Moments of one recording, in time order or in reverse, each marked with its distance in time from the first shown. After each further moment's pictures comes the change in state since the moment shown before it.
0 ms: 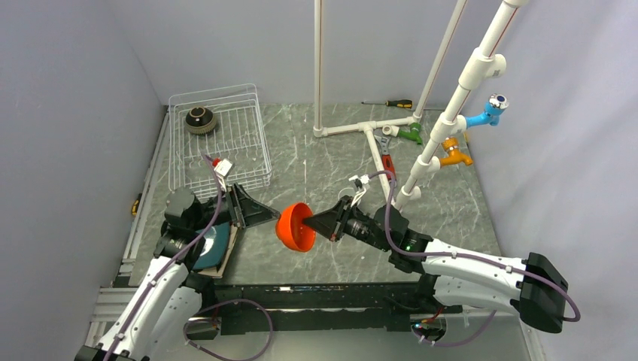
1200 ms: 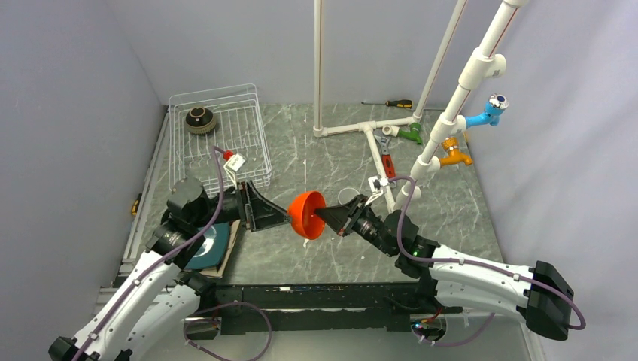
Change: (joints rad) left arm -0.248 0.028 0.219 -0.198 -0.162 0.087; right arm -0.007 -0.095 -0.079 0.050 0.187 0.039
